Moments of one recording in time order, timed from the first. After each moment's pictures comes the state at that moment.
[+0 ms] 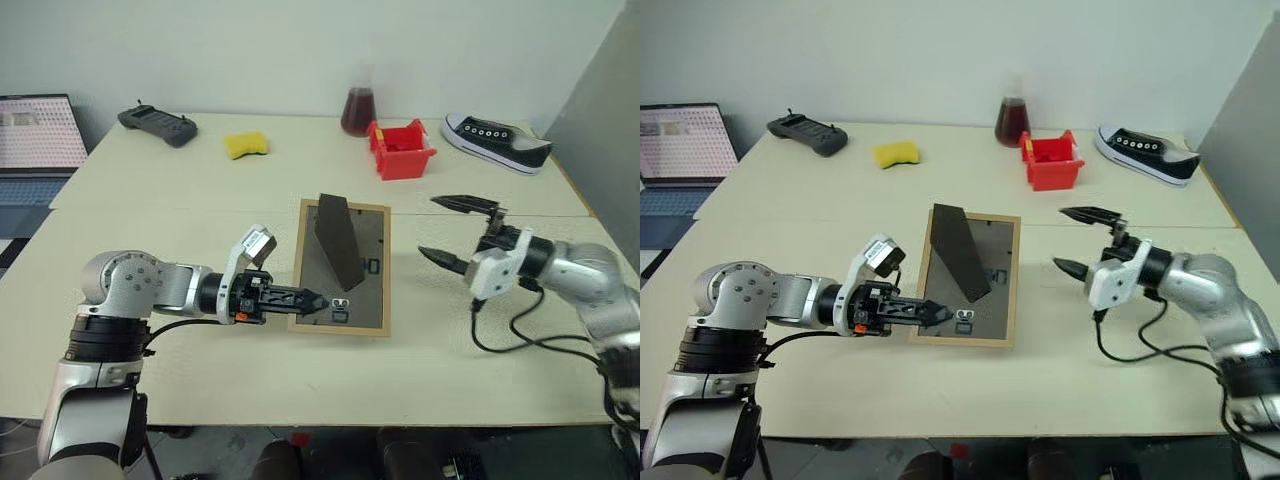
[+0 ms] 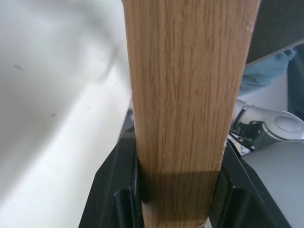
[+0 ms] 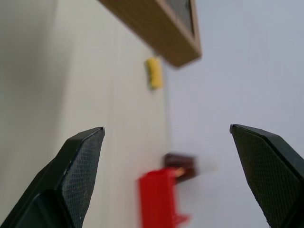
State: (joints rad) left arm -0.67 0.69 0.03 0.09 -1.20 1.61 -0.95; right arm -0.58 -0.75 0.07 0.23 -0.35 -0.93 0.55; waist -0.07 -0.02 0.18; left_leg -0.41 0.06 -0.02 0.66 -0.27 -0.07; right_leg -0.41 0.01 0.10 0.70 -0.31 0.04
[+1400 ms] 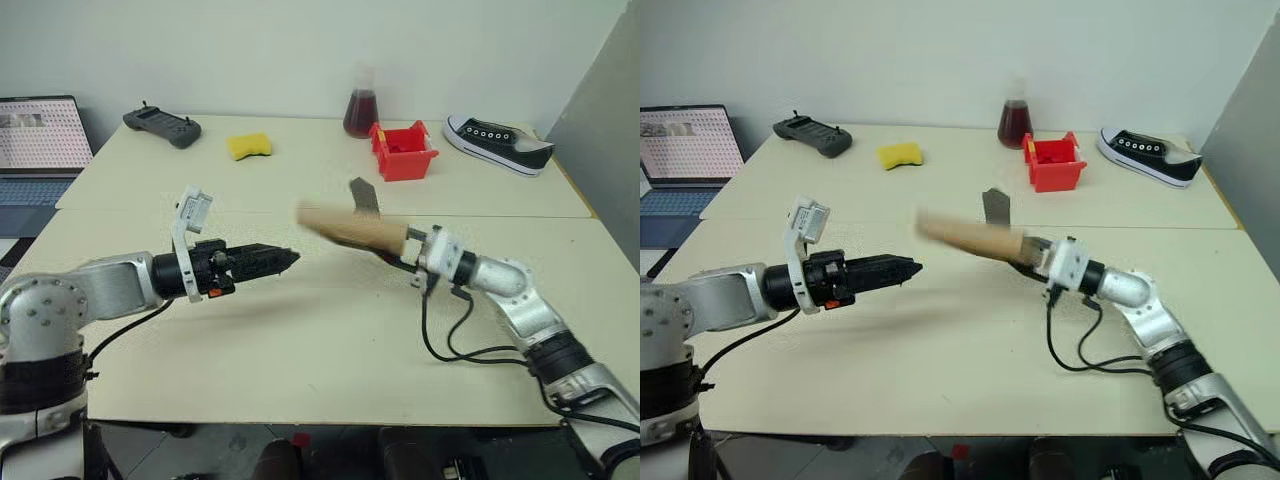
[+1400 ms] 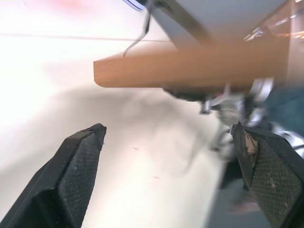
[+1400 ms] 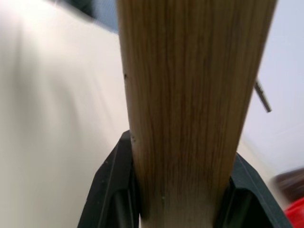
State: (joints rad) left arm -0.40 0.81 0.30 -0.33 -1.26 1.19 -0.43; right arm -0.62 -0.52 0.35 0.23 0.44 -0.20 0.75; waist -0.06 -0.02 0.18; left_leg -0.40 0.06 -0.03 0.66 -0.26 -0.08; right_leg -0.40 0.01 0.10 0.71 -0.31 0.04
